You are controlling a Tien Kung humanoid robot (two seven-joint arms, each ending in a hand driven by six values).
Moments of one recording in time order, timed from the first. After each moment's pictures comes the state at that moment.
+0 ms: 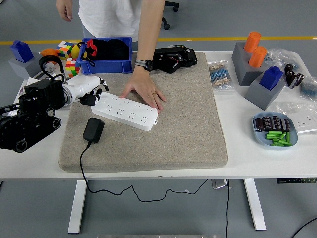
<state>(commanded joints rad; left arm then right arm) -0.91 0.44 -0.43 -0.97 1.62 -0.04 0.20 -0.08 -0.25 1.30 0.37 -0.89 -0.06 -0.17</state>
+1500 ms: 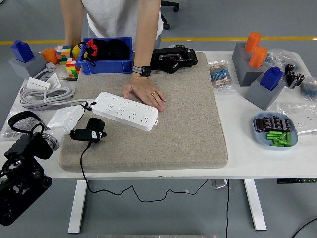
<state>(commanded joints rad) -0.28 0.41 -0.92 -1.33 1.99 0.15 0.28 -0.10 -0.24 1.30 0.38 -0.90 -0.06 -0.17</state>
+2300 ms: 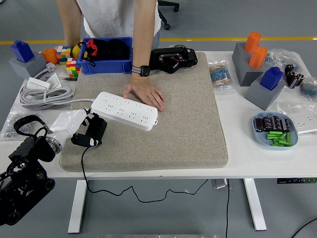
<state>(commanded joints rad) -0.30 0.40 -0.88 -1.29 1.98 0.17 0.25 -0.09 -0.24 1.30 0.38 -0.90 -0.06 -0.17</state>
